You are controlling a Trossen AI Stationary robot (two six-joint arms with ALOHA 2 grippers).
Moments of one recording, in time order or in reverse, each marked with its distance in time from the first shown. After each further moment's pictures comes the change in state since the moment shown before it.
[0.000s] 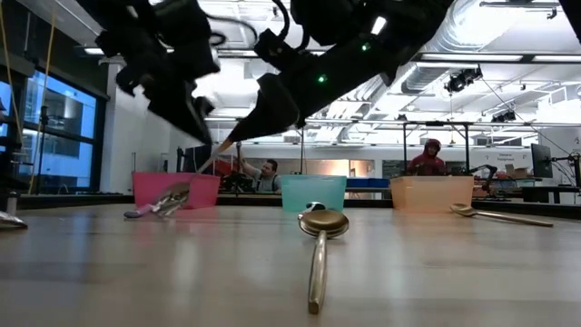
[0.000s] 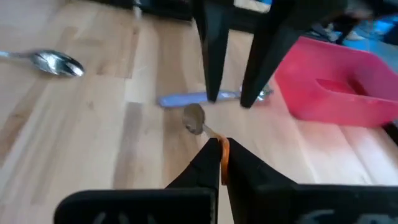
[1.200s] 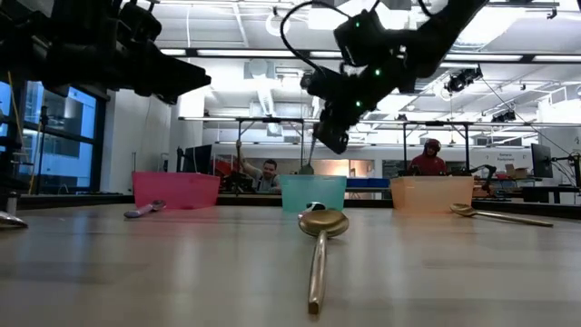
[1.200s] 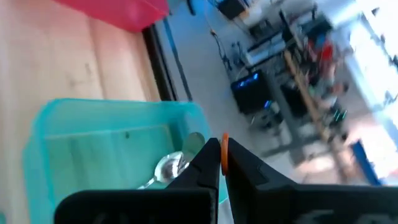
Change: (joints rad) left arm -0.013 -0.340 -0.534 1.006 0.005 -0.169; right arm -0.300 -0.214 -0.218 0.082 0.403 -0.508
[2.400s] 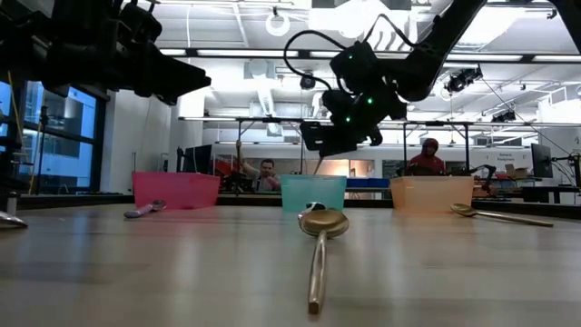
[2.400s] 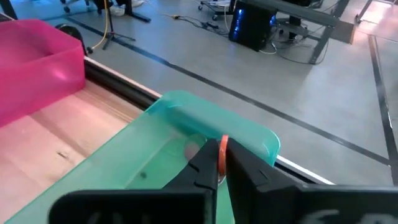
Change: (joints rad) left arm 0.000 0.000 0.000 -0.005 -0.002 -0.005; right arm -0.103 0.111 0.002 0.077 0.010 0.826
